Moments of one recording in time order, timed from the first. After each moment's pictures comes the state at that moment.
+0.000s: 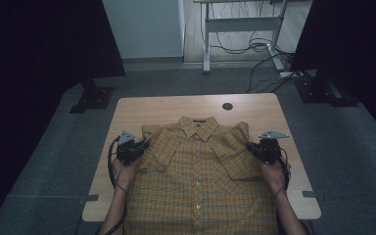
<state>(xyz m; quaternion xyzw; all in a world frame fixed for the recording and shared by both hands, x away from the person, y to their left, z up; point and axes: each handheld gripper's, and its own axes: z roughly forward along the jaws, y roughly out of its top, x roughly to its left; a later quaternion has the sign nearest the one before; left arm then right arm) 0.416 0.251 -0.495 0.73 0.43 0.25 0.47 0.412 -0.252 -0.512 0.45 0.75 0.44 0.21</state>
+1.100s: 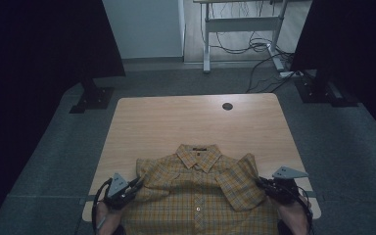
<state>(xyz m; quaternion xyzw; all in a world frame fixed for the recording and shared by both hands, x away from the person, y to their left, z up) 0.275 0.263 -0.536 0.80 0.36 0.26 0.41 0.288 -0.271 -0.532 0.41 0.79 0.43 0.16</state>
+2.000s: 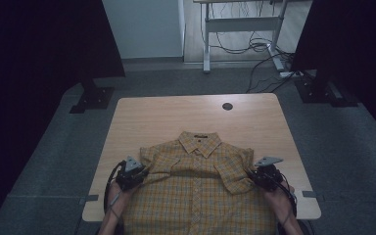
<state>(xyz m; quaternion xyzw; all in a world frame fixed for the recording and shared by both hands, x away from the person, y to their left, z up) 0.367 0.250 -0.549 0.81 0.41 0.24 0.35 0.351 -0.243 -0.551 0.43 0.82 0.33 0.18</state>
